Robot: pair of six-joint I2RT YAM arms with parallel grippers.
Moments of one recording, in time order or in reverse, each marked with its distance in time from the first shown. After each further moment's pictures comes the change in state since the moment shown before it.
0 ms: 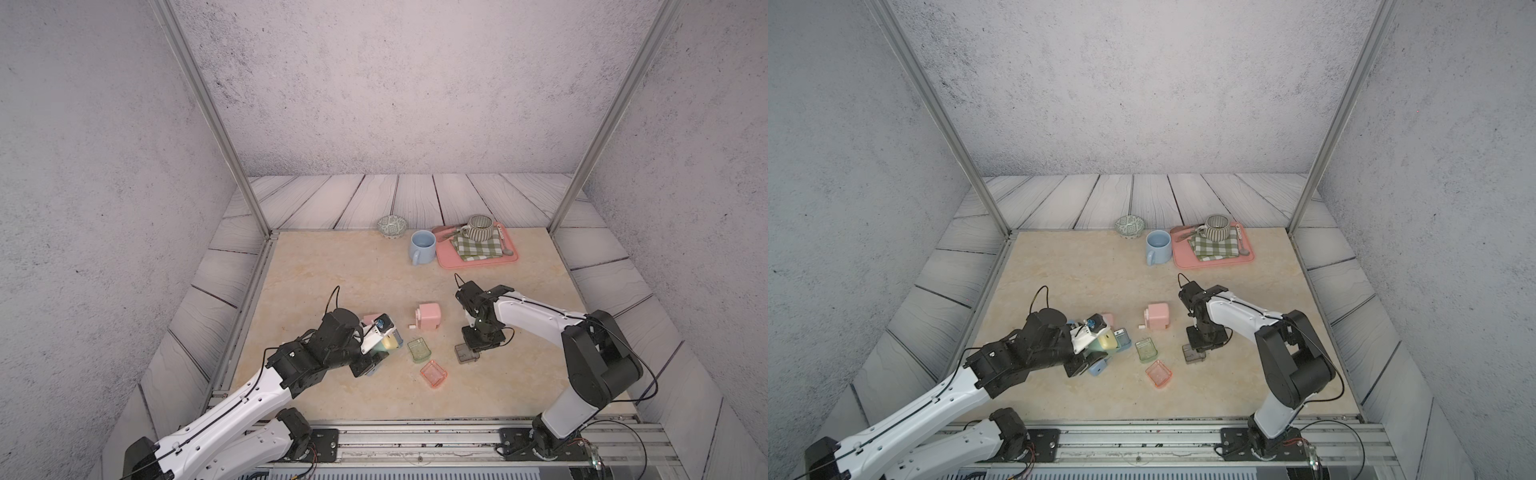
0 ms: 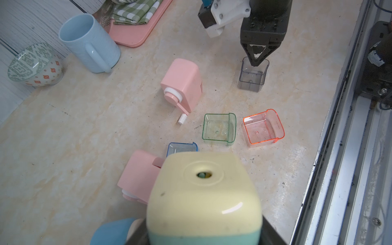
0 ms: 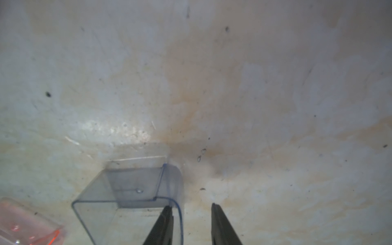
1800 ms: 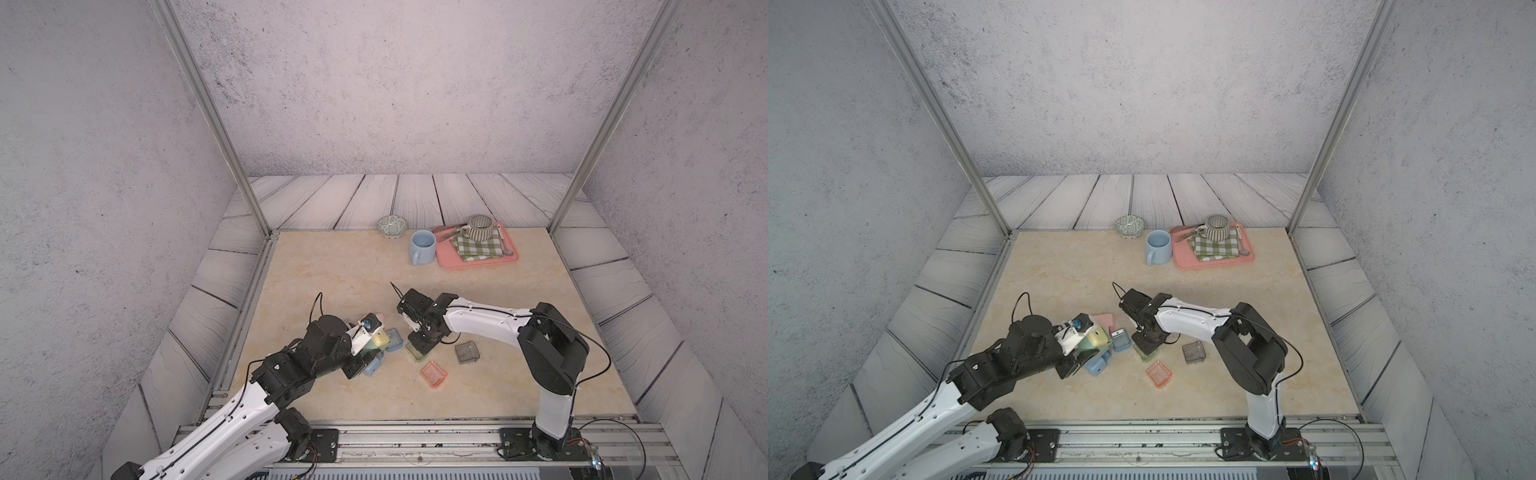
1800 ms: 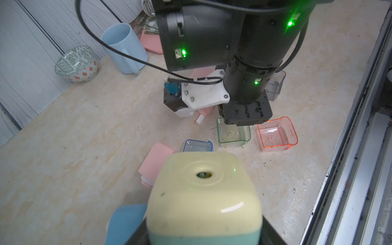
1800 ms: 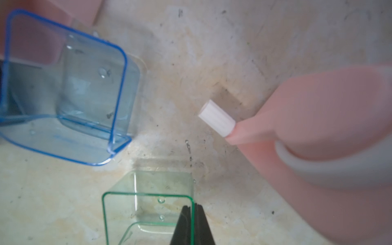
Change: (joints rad) left arm 0.021 -0.140 -0.048 -0.001 -0.065 -0.049; right arm 0.353 0.240 0.257 0.184 0.001 -0.235
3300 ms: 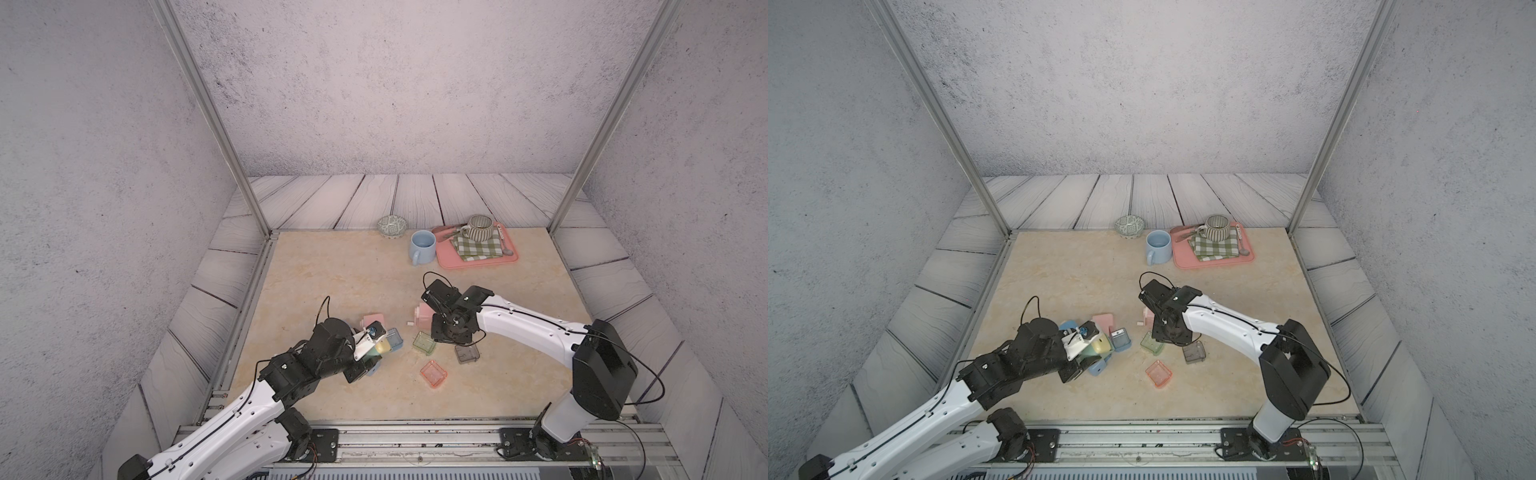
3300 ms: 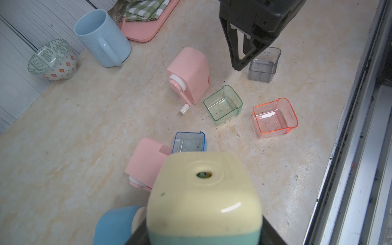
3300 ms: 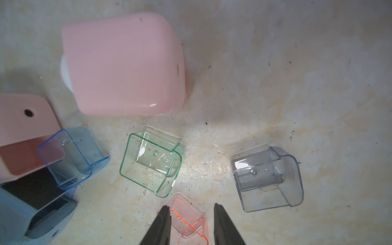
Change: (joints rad) left arm 0.002 0.033 -0.060 0.036 0.036 0.076; right arm -0.061 -0.253 -0.083 -0.143 0.037 0.907
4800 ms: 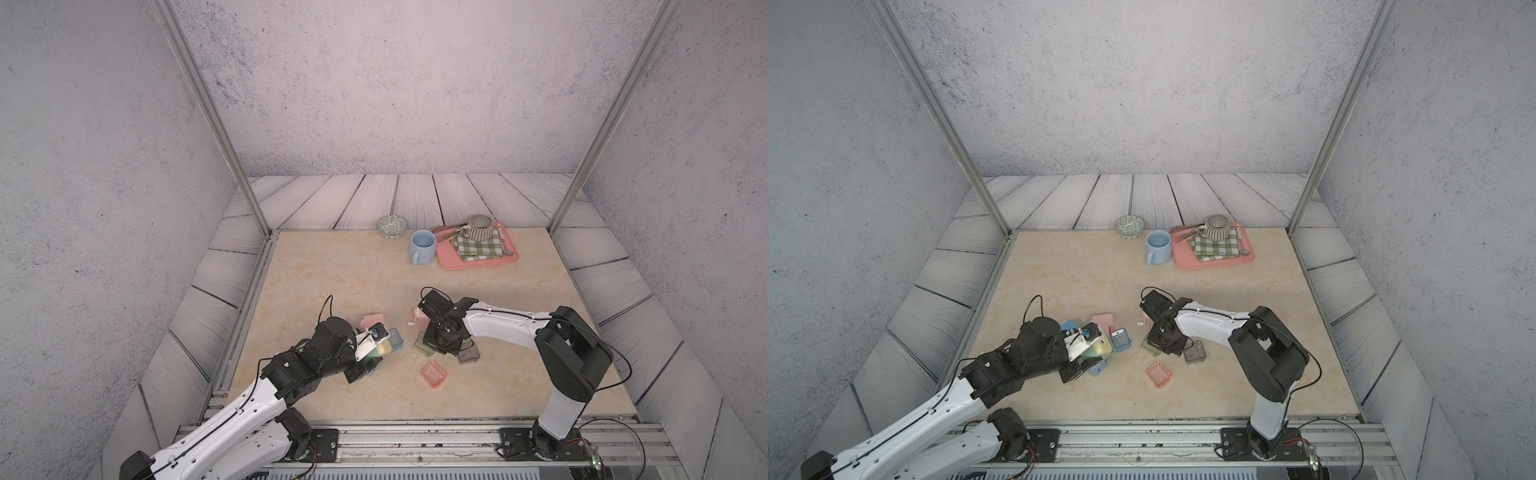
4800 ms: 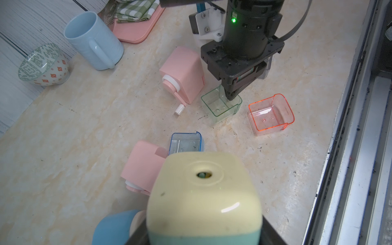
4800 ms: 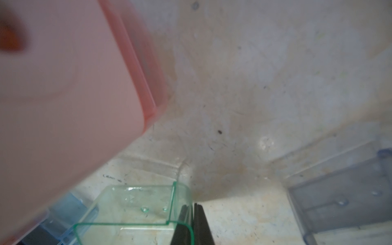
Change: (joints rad) left arm 0.002 0.025 0.006 -0.002 0.023 0.033; right arm -0.033 0.138 -0.124 0.250 -0.135 0.214
